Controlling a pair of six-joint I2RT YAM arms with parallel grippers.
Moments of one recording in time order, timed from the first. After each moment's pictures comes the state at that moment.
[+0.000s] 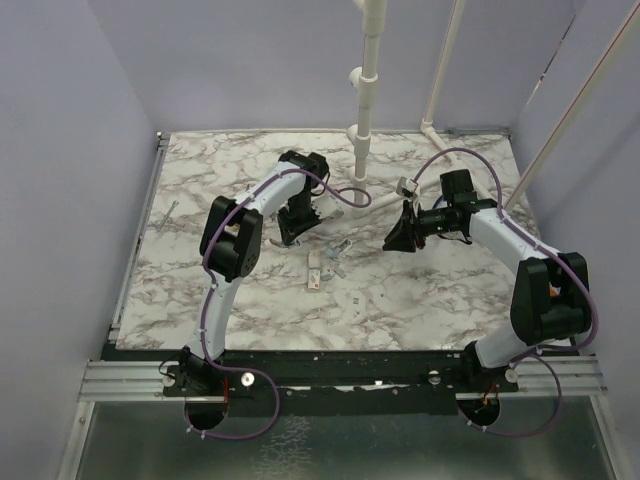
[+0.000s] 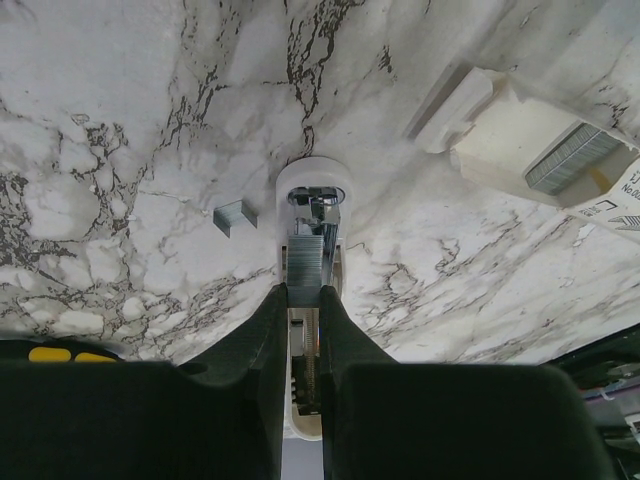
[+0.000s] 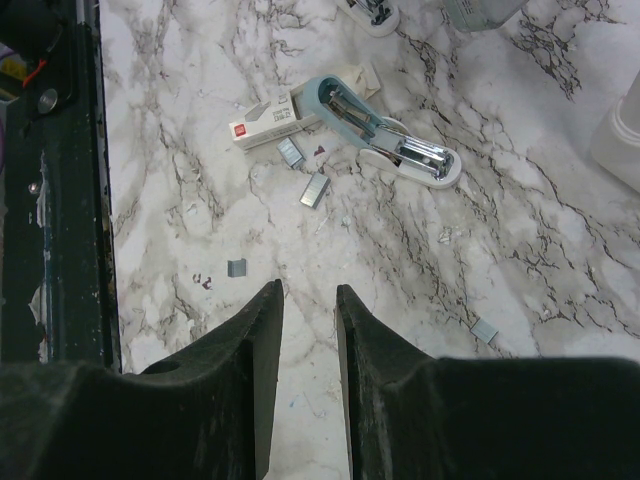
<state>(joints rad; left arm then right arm) -0.50 2.28 1.96 -1.33 0.06 0.63 0.16 1.55 1.02 -0.52 -1.09 -0.66</state>
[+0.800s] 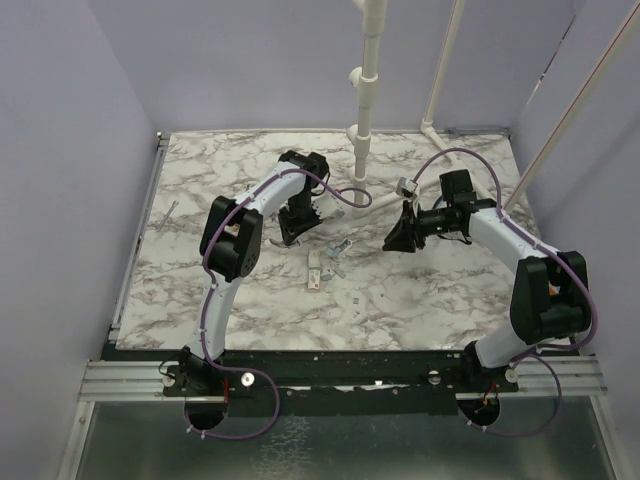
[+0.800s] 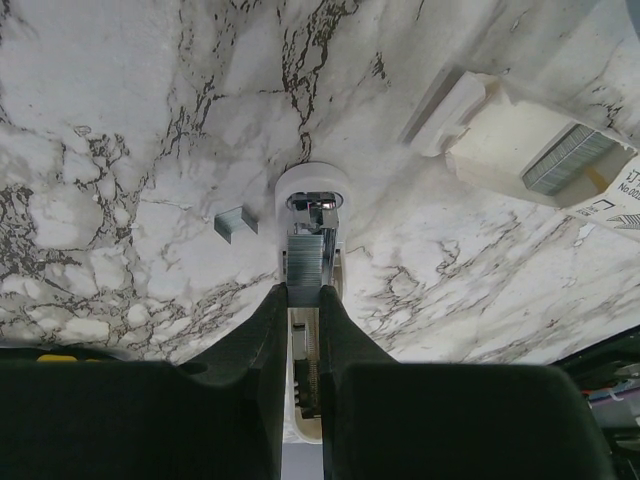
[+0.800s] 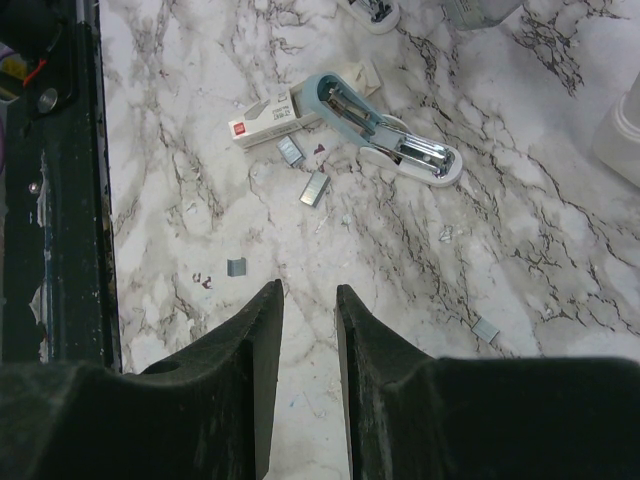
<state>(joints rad) -0.50 2.28 1.96 -1.33 0.07 0.65 0.16 1.56 1.02 -0.52 -1.09 -0.66</state>
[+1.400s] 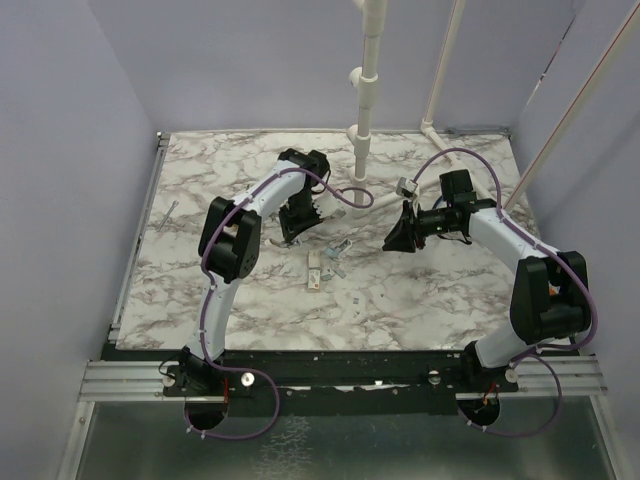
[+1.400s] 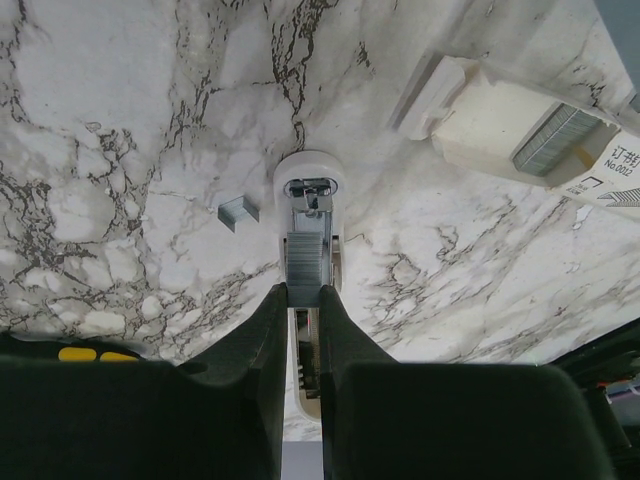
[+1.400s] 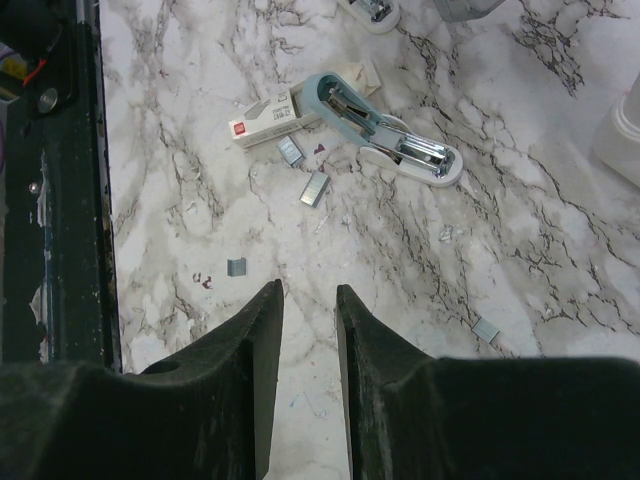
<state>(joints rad) -0.50 2.26 1.97 -1.34 0.07 0.70 0.16 1.56 1.02 -0.52 -1.09 -0.66</state>
